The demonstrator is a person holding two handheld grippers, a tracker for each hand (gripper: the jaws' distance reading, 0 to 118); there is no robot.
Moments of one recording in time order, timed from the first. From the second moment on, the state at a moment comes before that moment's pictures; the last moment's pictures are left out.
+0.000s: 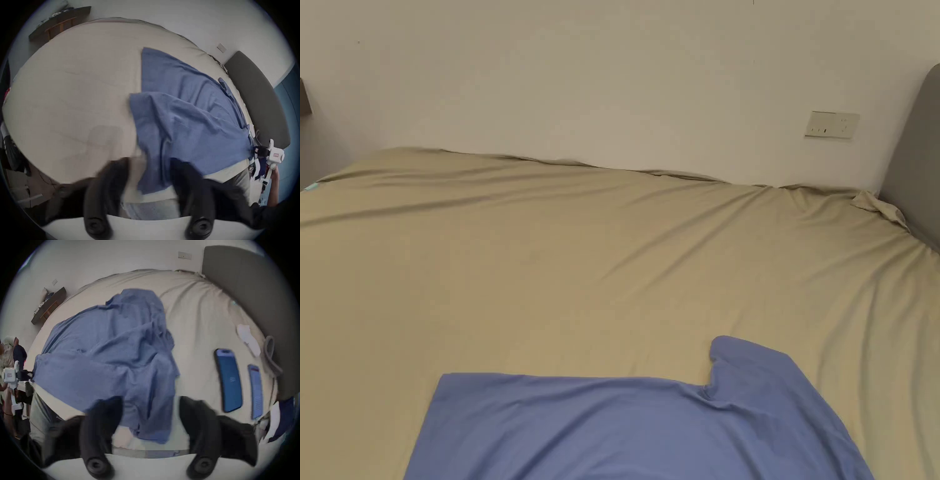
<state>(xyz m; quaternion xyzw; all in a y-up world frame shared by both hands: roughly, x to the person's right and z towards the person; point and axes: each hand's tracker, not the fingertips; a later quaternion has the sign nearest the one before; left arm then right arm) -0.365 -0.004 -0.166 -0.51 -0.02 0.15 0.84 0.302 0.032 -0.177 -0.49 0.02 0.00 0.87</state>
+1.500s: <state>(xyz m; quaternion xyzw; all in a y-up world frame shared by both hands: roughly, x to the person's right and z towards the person) -0.306 -0.005 -0.487 -0.55 0.01 0.05 0.83 0.295 0.044 -0.501 -0.55 0.04 -0.03 0.83</state>
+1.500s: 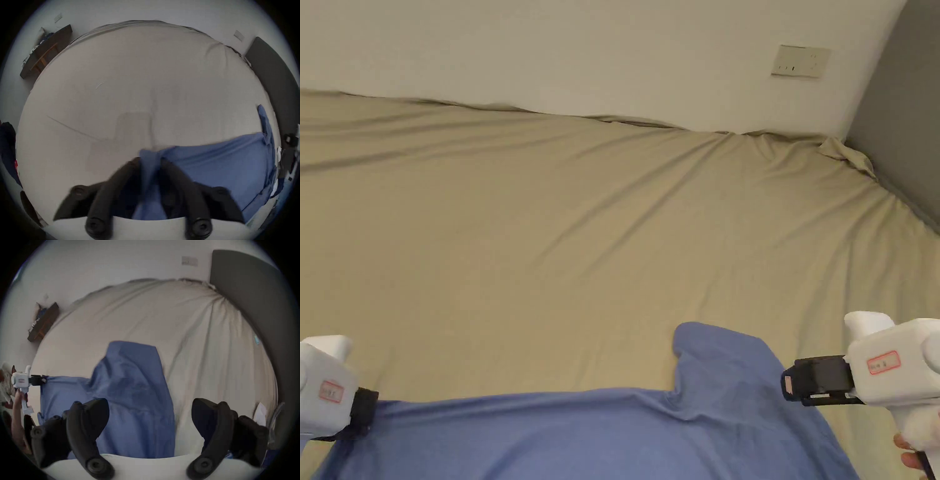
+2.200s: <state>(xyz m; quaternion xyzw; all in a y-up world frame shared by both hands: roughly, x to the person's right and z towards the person) -0.307 0.056 -0.450 -0.51 -0.05 0.02 0.86 0.283 0.088 -0.472 -0.54 0.04 0.00 0.84</state>
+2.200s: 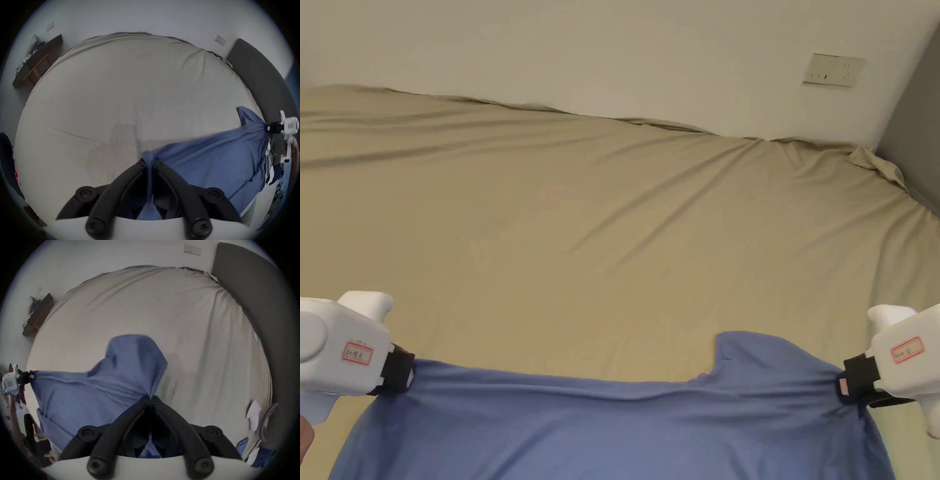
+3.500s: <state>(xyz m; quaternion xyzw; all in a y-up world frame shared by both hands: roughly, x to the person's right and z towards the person) -0.346 0.056 -0.139 -0.40 -0.02 0.15 0.90 0.299 0.088 -0.135 -0.39 0.03 0.01 0.92</state>
